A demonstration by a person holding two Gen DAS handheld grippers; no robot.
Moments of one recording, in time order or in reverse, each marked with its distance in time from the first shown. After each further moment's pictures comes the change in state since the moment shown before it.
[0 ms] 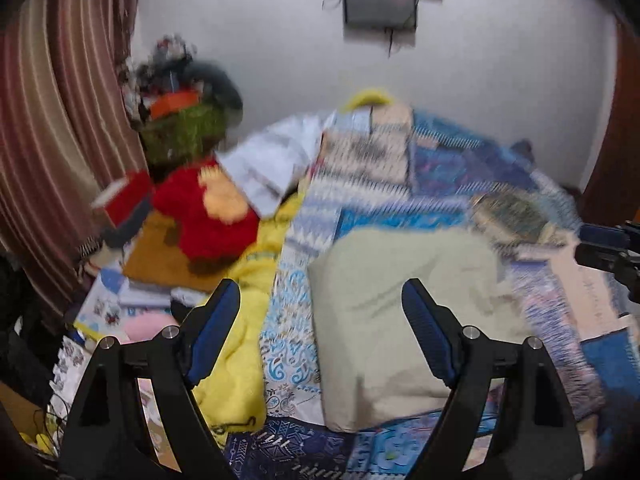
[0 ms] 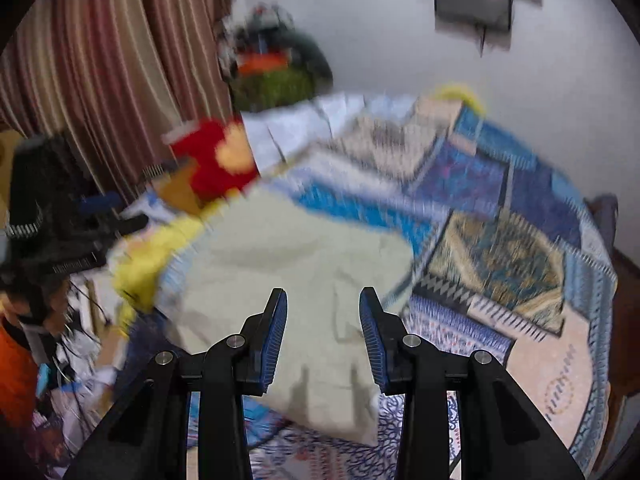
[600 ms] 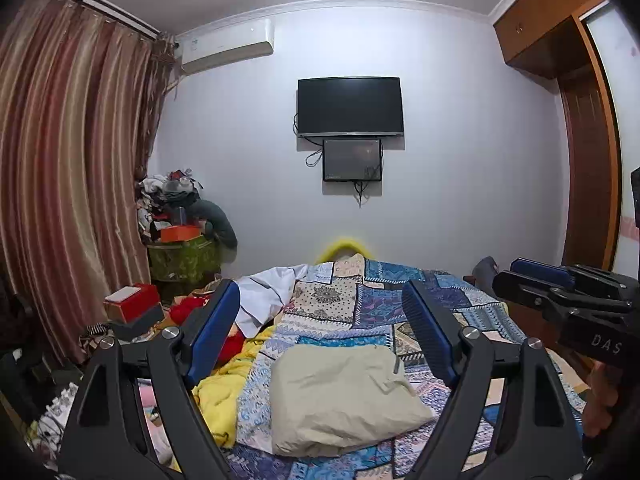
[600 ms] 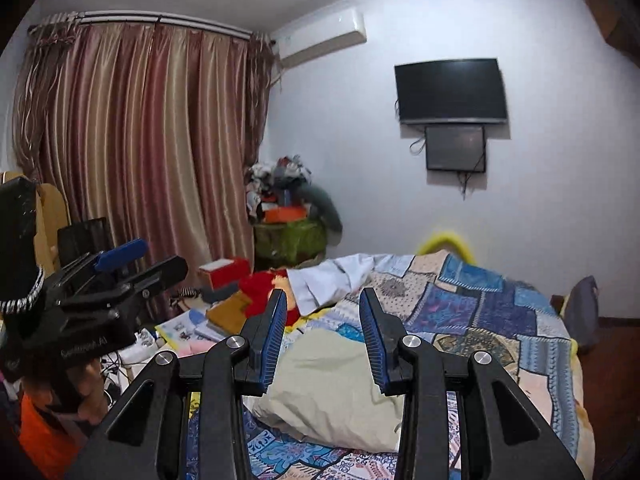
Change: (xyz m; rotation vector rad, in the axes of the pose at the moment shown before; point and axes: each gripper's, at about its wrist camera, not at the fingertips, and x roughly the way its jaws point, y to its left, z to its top) left arm -0.229 -0.072 -0.031 -0.024 -0.511 -0.029; right arm -0.224 0.091 -0.045 -0.032 -0.524 -0.022
